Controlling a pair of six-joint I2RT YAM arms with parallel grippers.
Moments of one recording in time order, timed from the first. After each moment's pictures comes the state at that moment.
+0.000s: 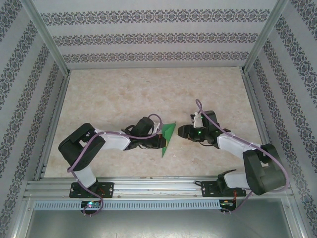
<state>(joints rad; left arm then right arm) -0.75 1.73 0.73 0.24 0.50 -0.77 0.29 1.33 0.50 -0.03 -0.62 0.60</state>
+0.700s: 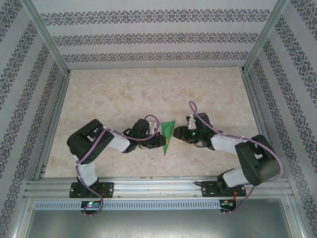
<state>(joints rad) -0.70 1.85 0.64 0.61 0.58 -0.97 0.40 1.44 0.47 0.15 -0.54 0.74</state>
